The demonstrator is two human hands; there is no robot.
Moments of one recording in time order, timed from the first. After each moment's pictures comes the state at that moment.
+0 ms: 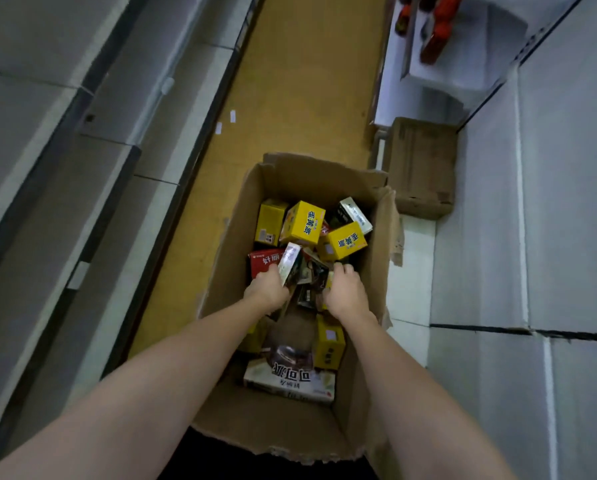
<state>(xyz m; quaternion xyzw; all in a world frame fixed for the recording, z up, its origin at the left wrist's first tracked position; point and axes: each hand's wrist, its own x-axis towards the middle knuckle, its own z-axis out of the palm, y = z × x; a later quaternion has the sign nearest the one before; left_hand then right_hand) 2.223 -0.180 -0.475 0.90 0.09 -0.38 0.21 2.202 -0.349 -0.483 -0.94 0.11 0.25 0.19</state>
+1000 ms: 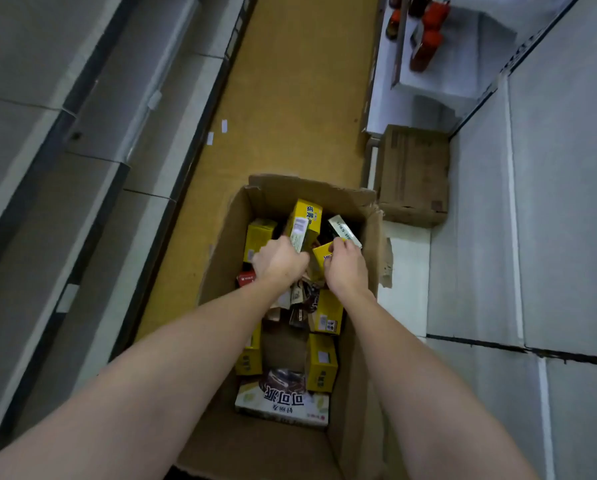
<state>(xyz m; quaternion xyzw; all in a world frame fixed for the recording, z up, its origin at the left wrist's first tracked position) 2.314 -0.244 -0.425 0.95 0.11 -0.24 0.18 2.294 -0.377 -0.468 -0.96 0.11 0.14 0.19</state>
